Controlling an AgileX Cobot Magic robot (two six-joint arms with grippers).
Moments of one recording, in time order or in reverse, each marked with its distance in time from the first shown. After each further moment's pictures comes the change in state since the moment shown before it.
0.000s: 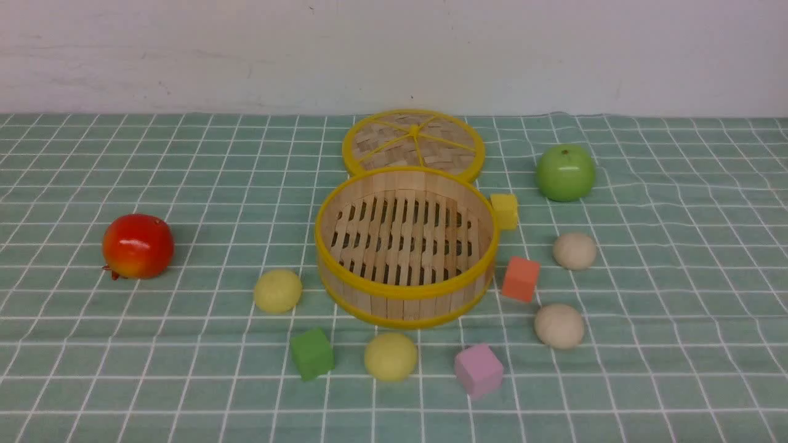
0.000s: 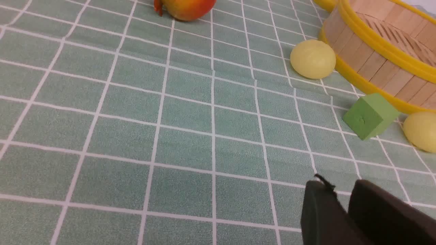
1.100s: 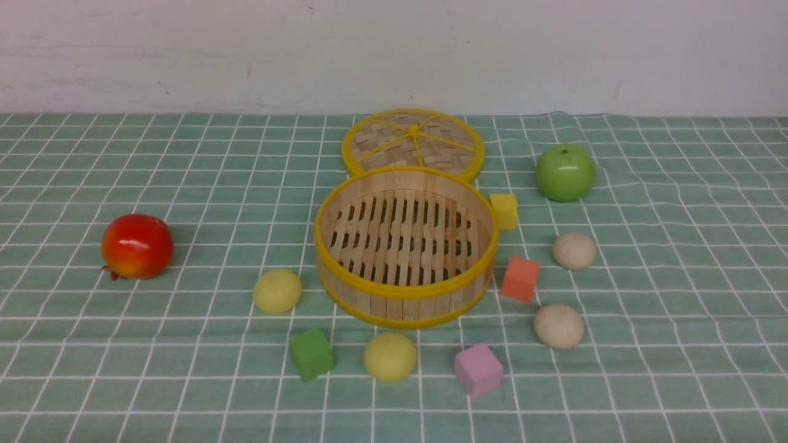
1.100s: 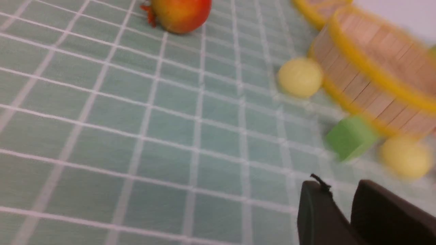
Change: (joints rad) right arm 0.000 0.000 0.000 -0.023 0.000 0.000; left arm 0.000 0.000 0.000 -0.134 -0.089 -0.059
